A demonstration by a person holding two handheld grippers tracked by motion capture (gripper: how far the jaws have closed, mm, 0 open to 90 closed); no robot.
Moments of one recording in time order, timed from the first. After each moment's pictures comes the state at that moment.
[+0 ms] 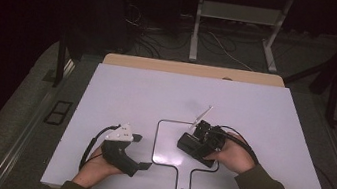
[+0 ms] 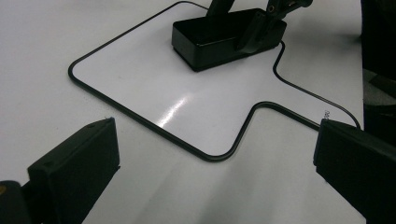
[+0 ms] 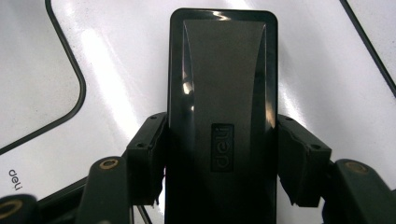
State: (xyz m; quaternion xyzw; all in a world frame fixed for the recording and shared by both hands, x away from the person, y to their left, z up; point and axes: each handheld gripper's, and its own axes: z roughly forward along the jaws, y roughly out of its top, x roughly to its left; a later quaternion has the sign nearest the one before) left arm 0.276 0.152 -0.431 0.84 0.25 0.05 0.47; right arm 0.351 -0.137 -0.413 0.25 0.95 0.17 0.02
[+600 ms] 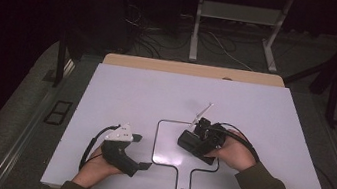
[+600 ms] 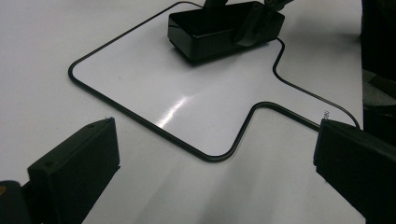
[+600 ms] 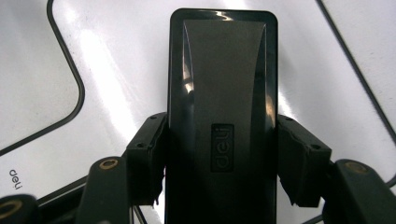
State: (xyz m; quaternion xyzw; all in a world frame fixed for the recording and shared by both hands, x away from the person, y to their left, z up) left arm 0.276 0.152 -0.430 0.84 0.25 0.05 0.47; right arm 0.354 -0.136 -0.404 0.24 0.95 0.17 0.03
